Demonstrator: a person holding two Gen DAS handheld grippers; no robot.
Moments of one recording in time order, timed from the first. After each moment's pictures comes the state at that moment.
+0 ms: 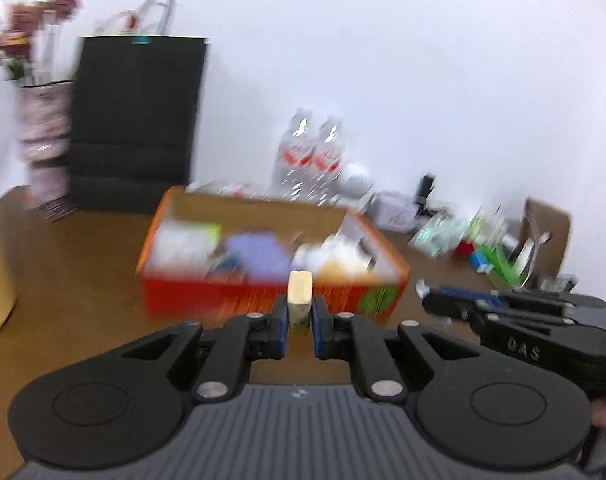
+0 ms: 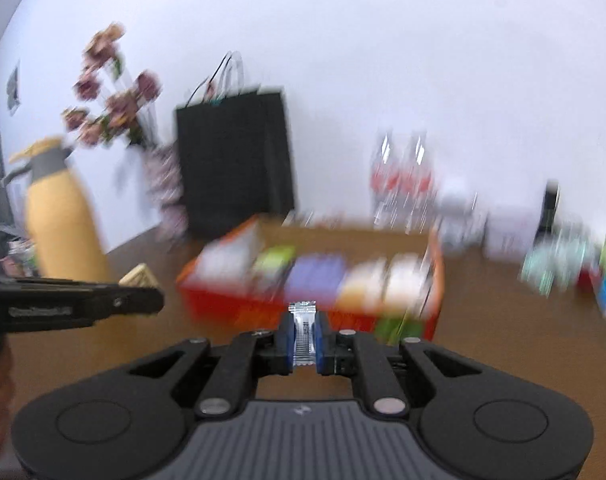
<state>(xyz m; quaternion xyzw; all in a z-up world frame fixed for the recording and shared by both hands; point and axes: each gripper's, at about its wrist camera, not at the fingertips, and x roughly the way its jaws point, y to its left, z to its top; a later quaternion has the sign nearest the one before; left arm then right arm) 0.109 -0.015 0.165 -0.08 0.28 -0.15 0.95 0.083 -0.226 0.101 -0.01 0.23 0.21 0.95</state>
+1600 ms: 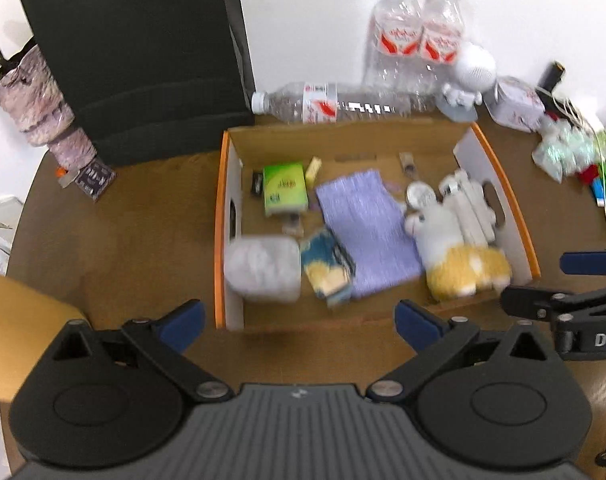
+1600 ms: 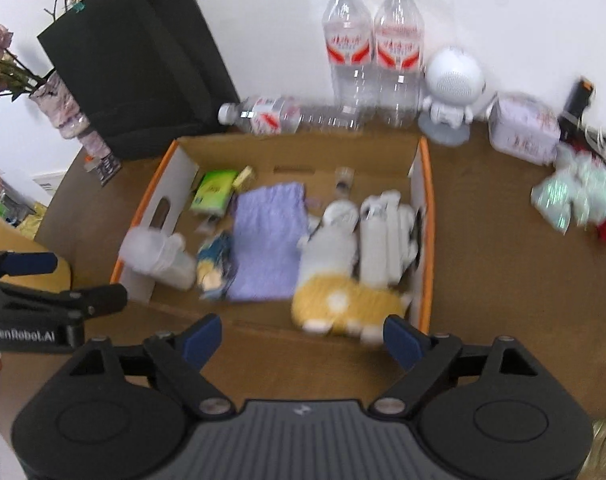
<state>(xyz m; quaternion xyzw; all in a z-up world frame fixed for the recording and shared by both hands) 0.263 -0.011 0.184 0.04 0.55 -0.01 0.84 0.272 -0.205 0.133 0.02 0.55 0.16 0.82</state>
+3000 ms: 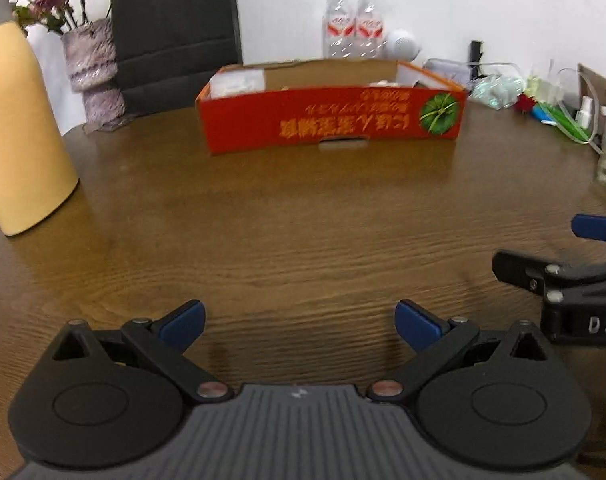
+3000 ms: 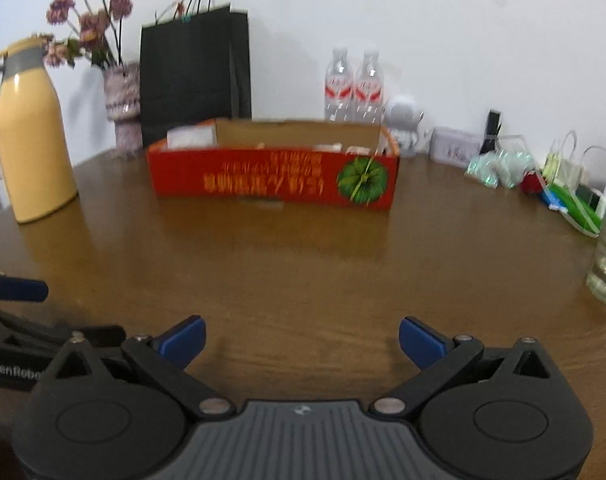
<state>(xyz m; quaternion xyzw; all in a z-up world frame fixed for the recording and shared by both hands) -0.004 -0.020 0.017 0.04 0.37 -0.01 0.93 -0.015 -0.216 -0.011 -0.04 0.30 0.12 0.95</state>
